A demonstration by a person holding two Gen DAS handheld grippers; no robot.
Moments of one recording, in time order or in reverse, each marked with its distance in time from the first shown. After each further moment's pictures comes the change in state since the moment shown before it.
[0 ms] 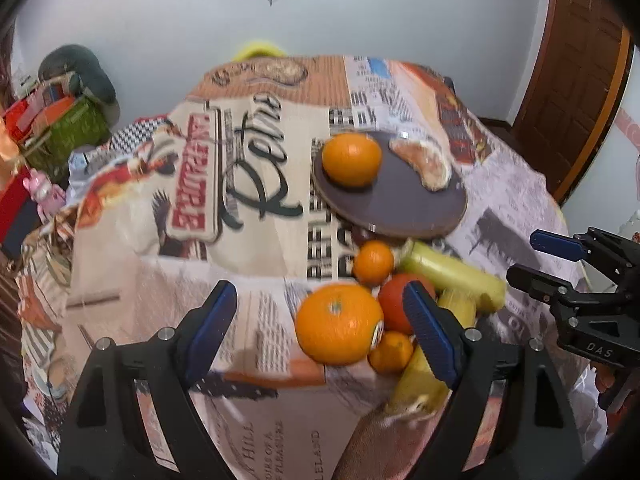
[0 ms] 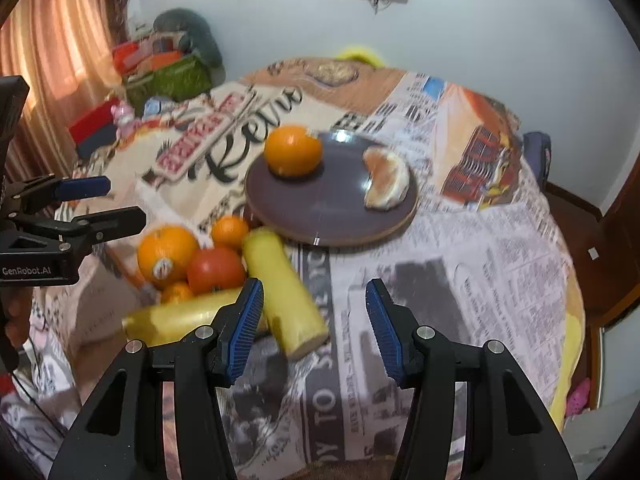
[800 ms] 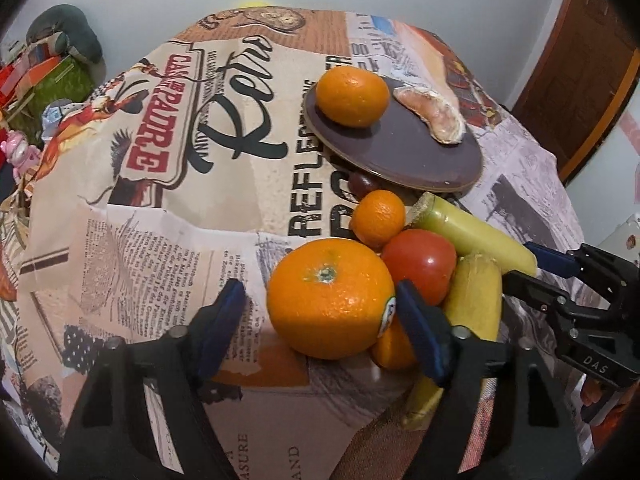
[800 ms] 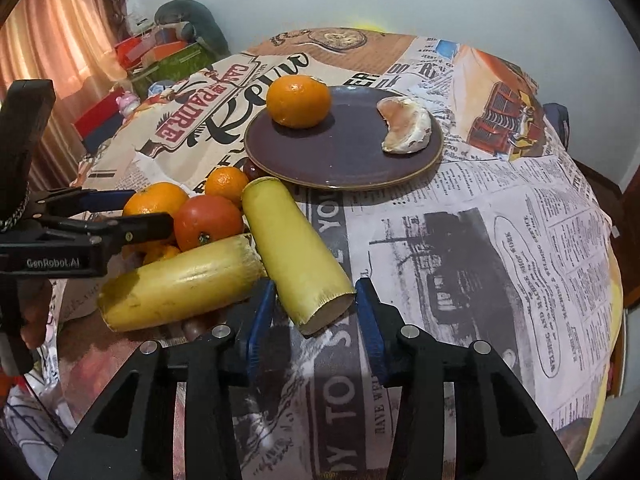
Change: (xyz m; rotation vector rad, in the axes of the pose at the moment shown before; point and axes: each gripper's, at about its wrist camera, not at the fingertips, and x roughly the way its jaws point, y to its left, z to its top) left arm 0.048 0.002 -0.018 -0.050 0.112 -0.076; right arm 0.025 -0.005 -0.028 0.043 0.039 0.066
